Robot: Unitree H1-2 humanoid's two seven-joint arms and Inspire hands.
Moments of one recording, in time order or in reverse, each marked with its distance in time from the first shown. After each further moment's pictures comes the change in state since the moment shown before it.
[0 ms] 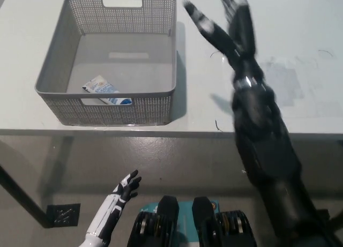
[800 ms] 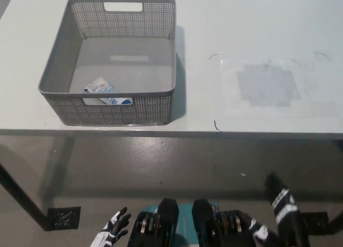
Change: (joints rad) left_arm 0.138 -0.003 0.023 0.042 -0.005 -0.047 0.001; right_arm 0.901 -0.087 0.120 -0.360 0.091 -0.062 0.157
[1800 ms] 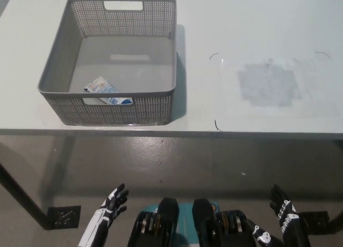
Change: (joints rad) left_arm -0.115 -0.023 0.041 0.063 -0.024 0.000 0.000; right_arm -0.024 -0.003 -0.072 0.095 -0.055 0.021 -0.003
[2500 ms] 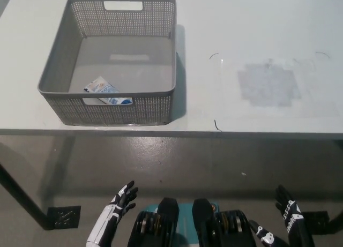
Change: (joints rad) left_arm -0.020 -0.004 -0.032 0.007 0.007 0.000 -0.001; right_arm 0.003 -0.003 -0.019 -0.002 -0.043 -0.003 -0.004
